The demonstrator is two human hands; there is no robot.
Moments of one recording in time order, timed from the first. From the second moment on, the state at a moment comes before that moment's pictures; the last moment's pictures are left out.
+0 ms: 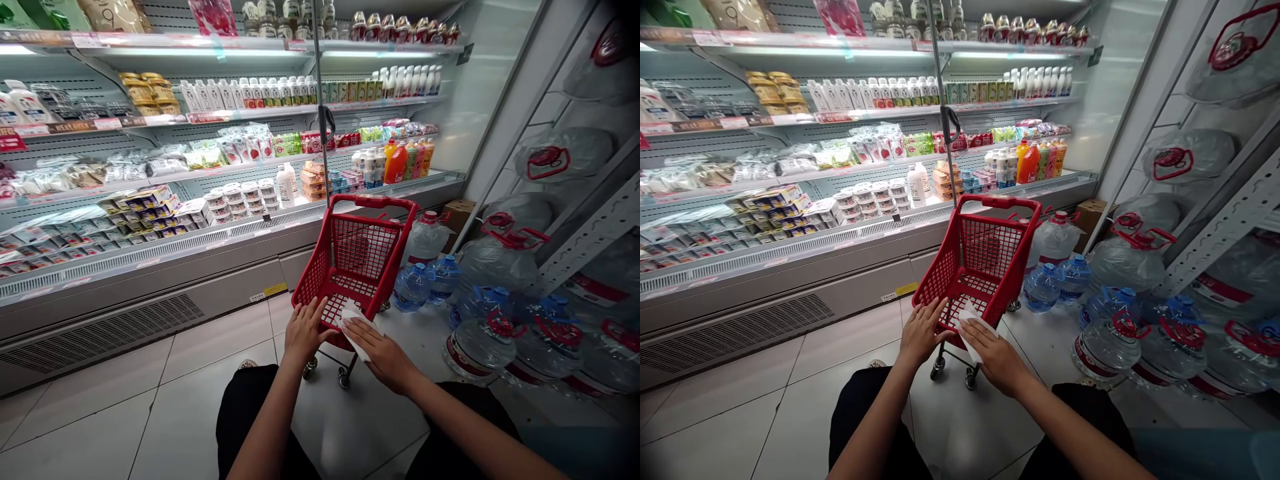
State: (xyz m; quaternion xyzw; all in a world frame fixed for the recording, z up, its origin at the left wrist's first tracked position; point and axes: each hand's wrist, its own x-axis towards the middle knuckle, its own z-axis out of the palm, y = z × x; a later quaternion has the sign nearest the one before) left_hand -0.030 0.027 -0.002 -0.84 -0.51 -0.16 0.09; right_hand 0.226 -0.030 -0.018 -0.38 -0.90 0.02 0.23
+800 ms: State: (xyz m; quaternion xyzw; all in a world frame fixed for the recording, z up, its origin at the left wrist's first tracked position) left_hand 0.048 -0.029 -0.007 -0.82 -0.52 -0.23 0.02; right_hand 0.195 -0.046 -0.047 -0.50 -0.80 -0.05 0.33
